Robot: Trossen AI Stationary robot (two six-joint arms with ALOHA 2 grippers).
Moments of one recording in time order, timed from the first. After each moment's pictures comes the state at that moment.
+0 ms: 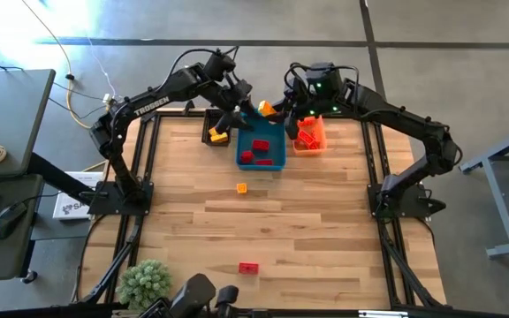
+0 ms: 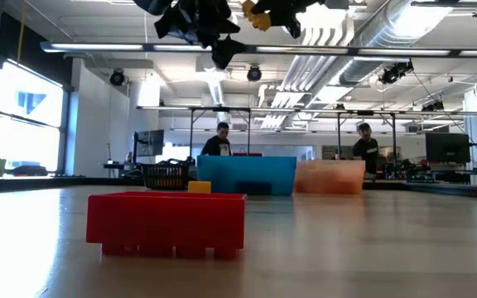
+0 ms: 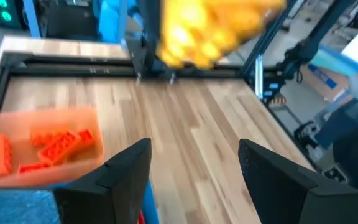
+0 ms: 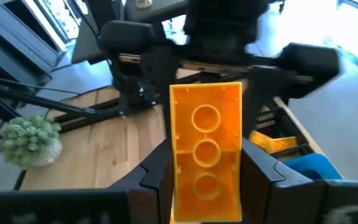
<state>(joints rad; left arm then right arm) 0.77 1.76 1.68 -0.70 0.95 0.41 -0.44 1.51 1.59 -0.52 -0.34 0.06</state>
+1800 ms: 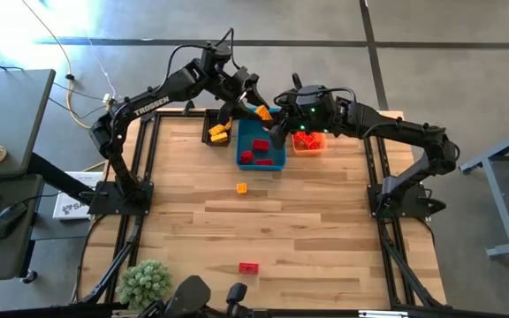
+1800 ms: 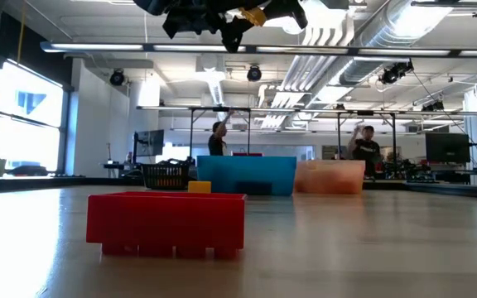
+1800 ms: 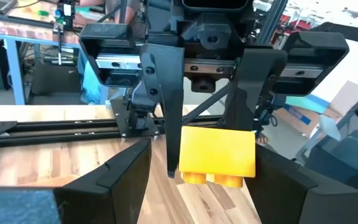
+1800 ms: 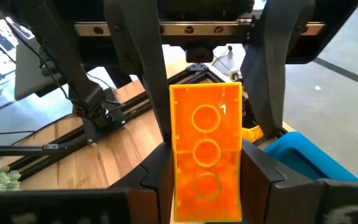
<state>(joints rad) 0.77 1.76 1.68 -0.34 1.10 0.14 -0.24 1.51 1.59 -0.51 0.09 0.32</state>
